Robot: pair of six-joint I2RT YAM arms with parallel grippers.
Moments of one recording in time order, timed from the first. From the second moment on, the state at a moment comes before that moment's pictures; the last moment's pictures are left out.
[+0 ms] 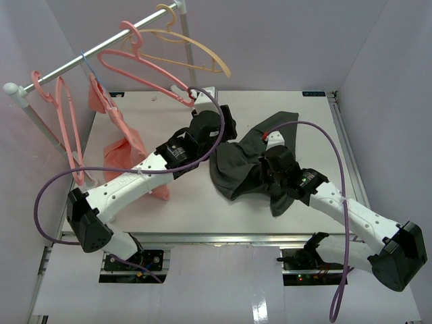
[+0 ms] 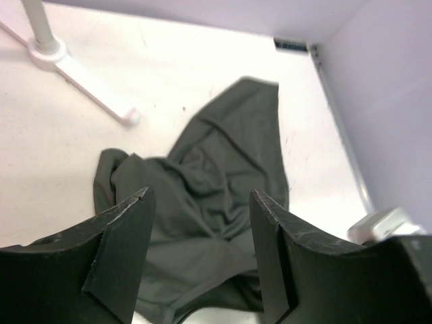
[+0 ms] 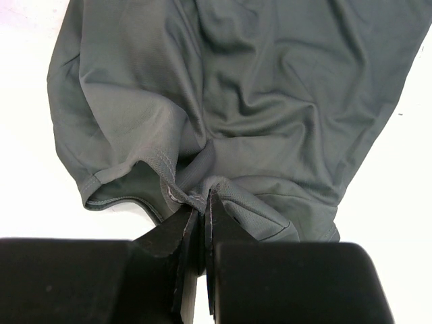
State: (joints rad) left arm -0.91 1.49 1.44 -0.27 -0.55 -0.55; right arm 0.73 1.09 0.82 -0.44 0.31 0.27
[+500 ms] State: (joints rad) left arm -0.67 1.55 1.72 -0.64 -0.70 -0.85; right arm 0.73 1.06 0.80 -0.42 0.30 0.25
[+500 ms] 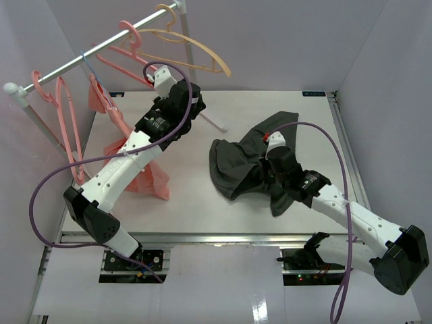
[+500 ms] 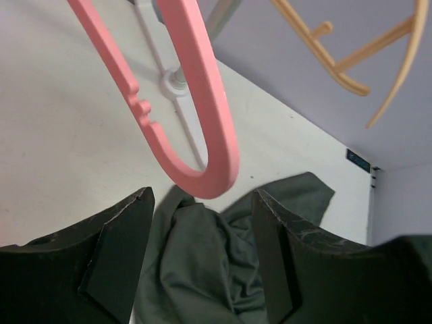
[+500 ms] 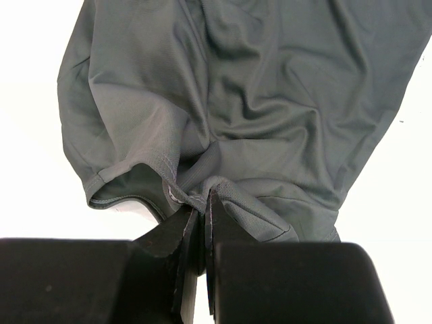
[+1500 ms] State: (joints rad) left arm -0.44 1.71 1.84 -0.65 -0.94 -0.72; right arm 0.73 1.03 0.79 -0.40 0.28 0.25
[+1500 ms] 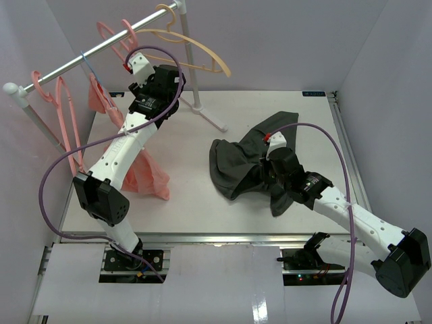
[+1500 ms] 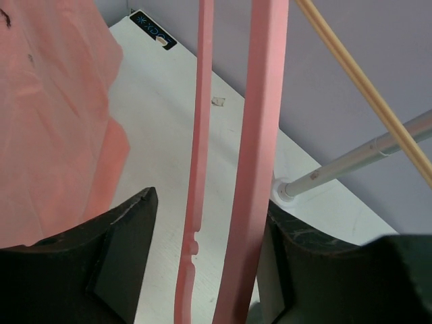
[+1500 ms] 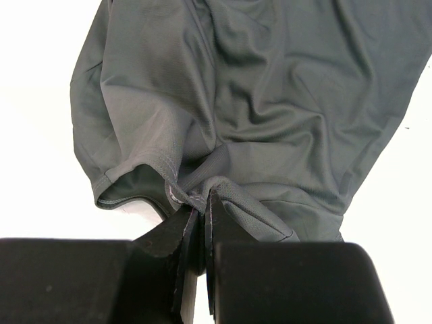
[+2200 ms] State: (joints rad) left arm -0.44 1.71 1.89 -0.60 -0.94 -0.55; right arm 0.73 1.03 0.77 -0.39 0.27 0.25
